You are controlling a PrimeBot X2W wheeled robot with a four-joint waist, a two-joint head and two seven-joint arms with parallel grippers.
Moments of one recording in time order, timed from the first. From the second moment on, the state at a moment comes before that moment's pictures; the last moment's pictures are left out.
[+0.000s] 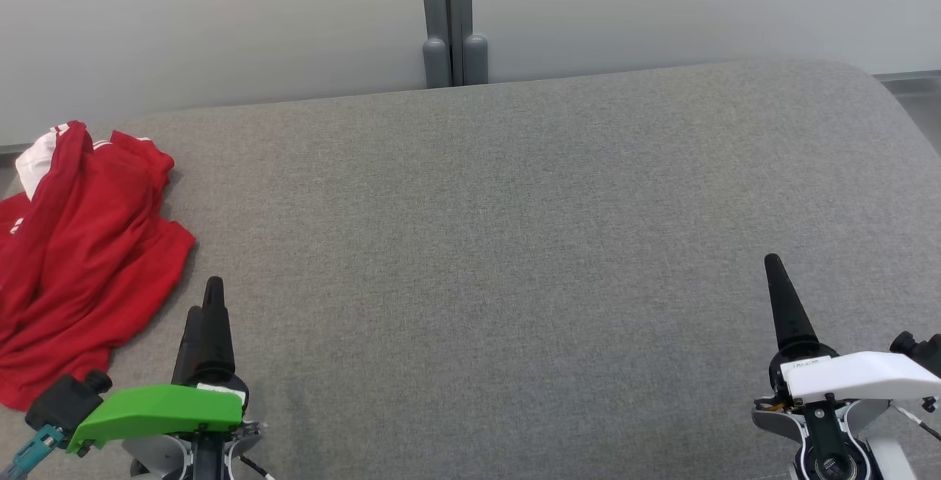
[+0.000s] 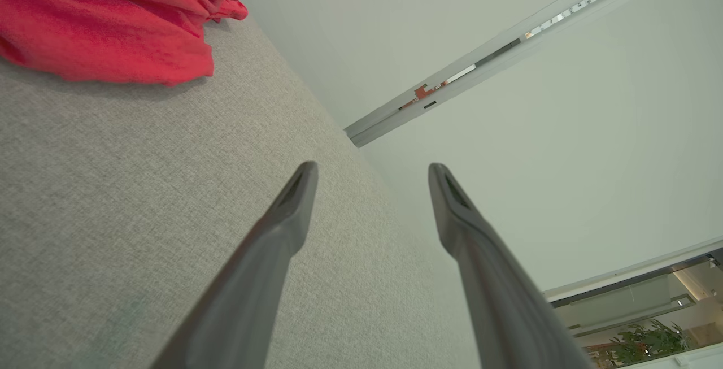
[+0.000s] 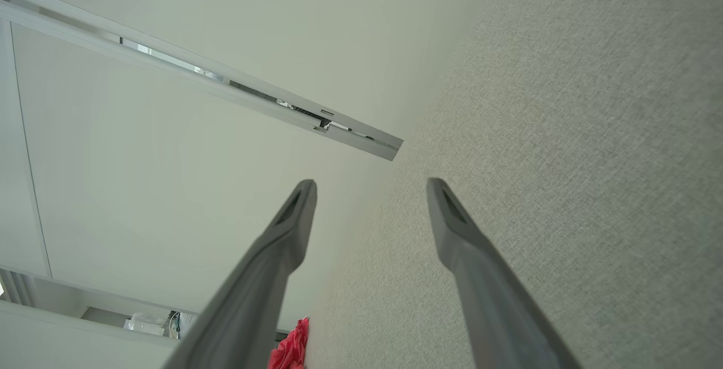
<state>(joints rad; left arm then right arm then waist) -0.06 0.04 0.04 0.16 -1.08 -0.07 -0.04 -0.04 -0.04 -0.08 0.15 1.16 0.13 -0.04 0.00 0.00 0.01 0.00</state>
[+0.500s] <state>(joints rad) -0.06 0.04 0.01 0.15 -0.81 -0.03 -0.09 -0.03 -0.05 -0.04 0.12 0.89 0.13 -0.09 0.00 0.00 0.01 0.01</state>
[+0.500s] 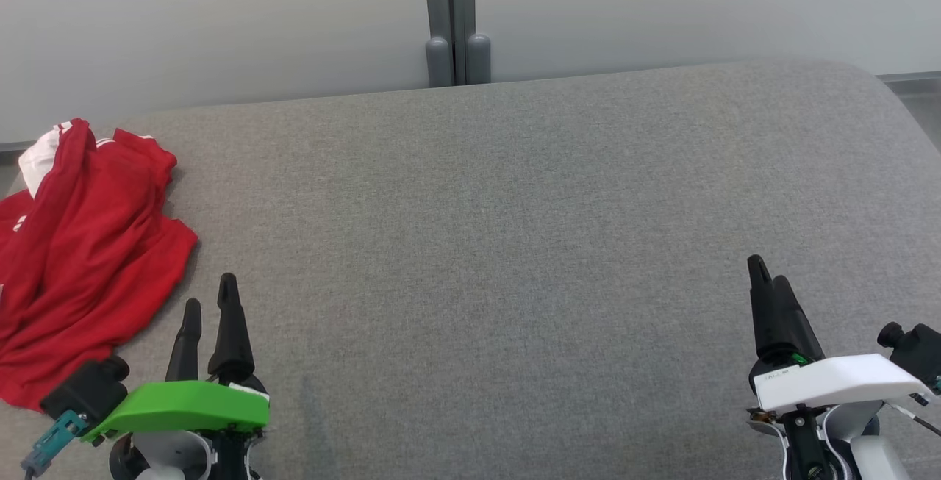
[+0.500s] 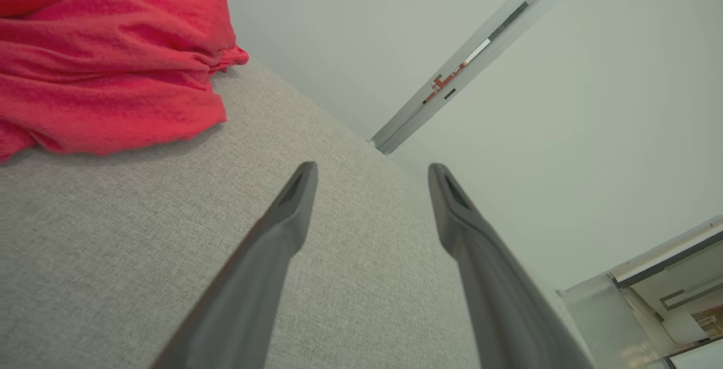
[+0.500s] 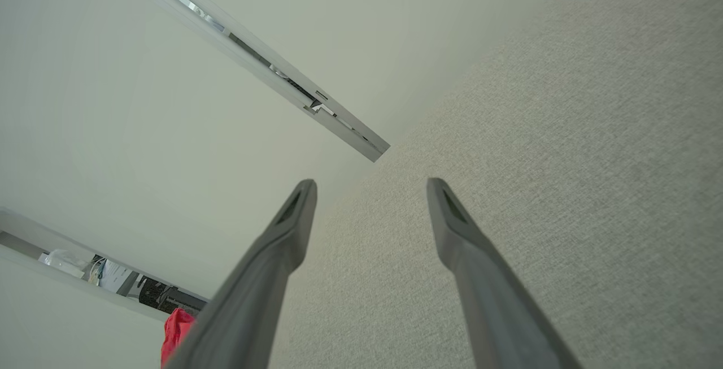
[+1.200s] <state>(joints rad) -0.06 0.04 -0.01 0.15 -0.54 -0.01 -0.15 -0.02 -0.05 -0.02 0.11 0.60 0.13 -0.14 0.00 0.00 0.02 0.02</state>
